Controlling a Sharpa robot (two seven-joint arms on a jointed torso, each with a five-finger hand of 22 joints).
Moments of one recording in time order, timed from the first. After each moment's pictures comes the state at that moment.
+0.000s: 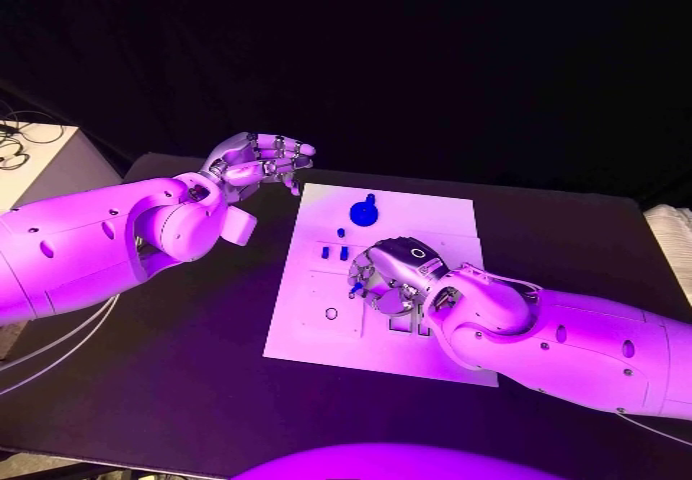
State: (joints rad) left arm 1.27 -0.93 -0.02 1.46 -0.18 -0.13 0.35; left_hand 1.37 -0.18 0.51 0.03 0.31 0.82 0.20 0.31 0.31 0.83 0.13 0.67 0.18 0.96 0.06 1.15 0.50 0.17 0.91 0.15 0.94 0.63; right arm 1.14 -0.64 -0.17 1.62 -1.68 -0.50 -0.19; right_hand 1.31 -0.20 0.67 -0.01 0.14 1.09 0.10 0.33 0.35 1.32 0.06 0.06 0.11 1.47 -0.04 1.25 1.15 0.08 1.44 0.06 1.27 1.22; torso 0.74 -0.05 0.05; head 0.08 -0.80
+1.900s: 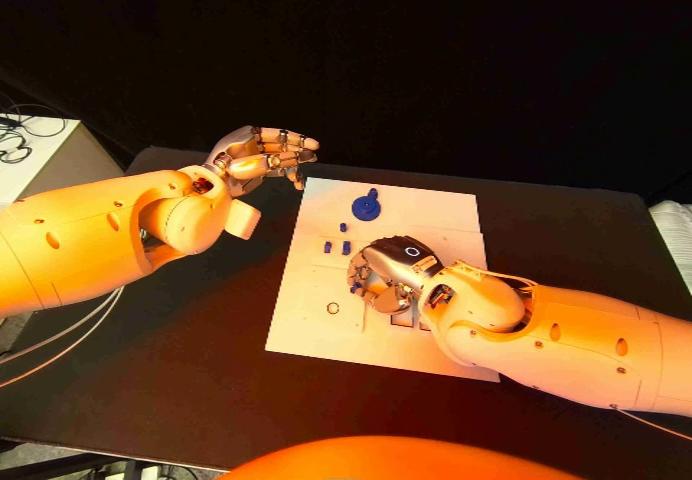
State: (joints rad) left arm 1.27 -0.93 -0.02 1.45 -0.18 -0.13 0.34; left_hand 1.37 -0.18 0.51 0.03 0.31 0.82 0.20 0.32 0.31 0.82 0.13 0.67 0.17 0.95 0.06 1.15 0.50 0.17 0.91 0.16 0.93 0.62; right arm 1.14 -0.61 -0.17 1.61 -1.71 -0.45 -0.23; right_hand 1.31 -0.20 0.67 -0.01 0.14 1.09 0.11 0.33 0.36 1.32 0.06 0.06 0.11 1.47 -0.04 1.25 1.15 0.08 1.44 0.06 1.27 1.22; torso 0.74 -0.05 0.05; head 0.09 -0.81
